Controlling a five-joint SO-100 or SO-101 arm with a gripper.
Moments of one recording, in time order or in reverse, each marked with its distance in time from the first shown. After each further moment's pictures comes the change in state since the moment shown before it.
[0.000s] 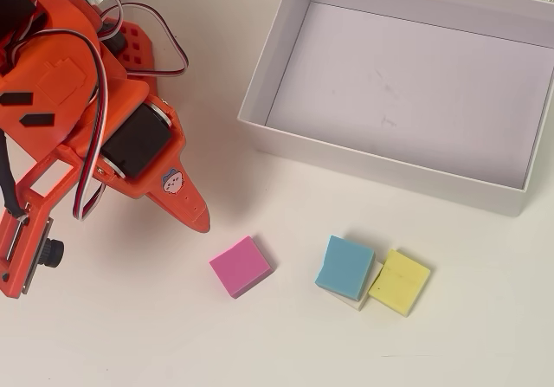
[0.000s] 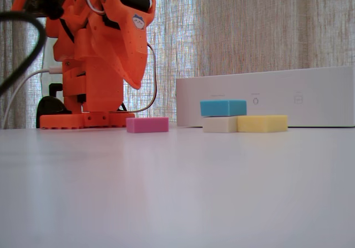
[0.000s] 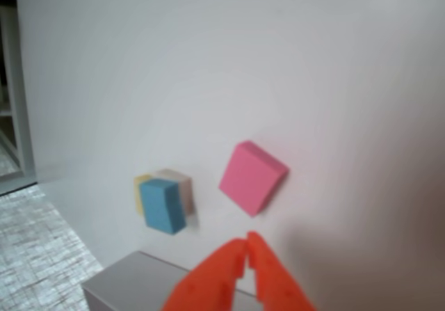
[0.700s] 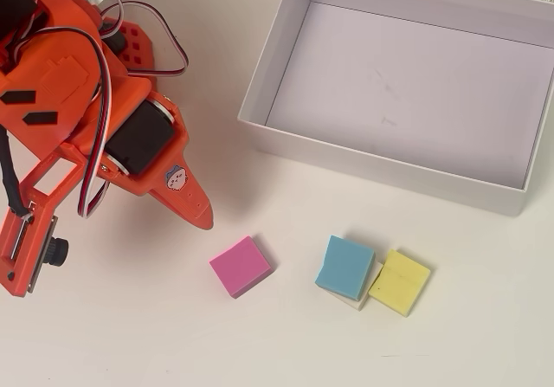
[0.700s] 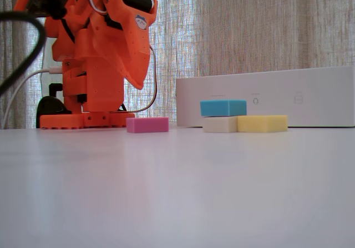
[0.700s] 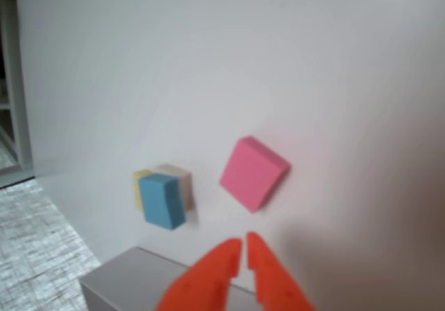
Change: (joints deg) arm -1.1 -0.5 0.0 -0.4 0.0
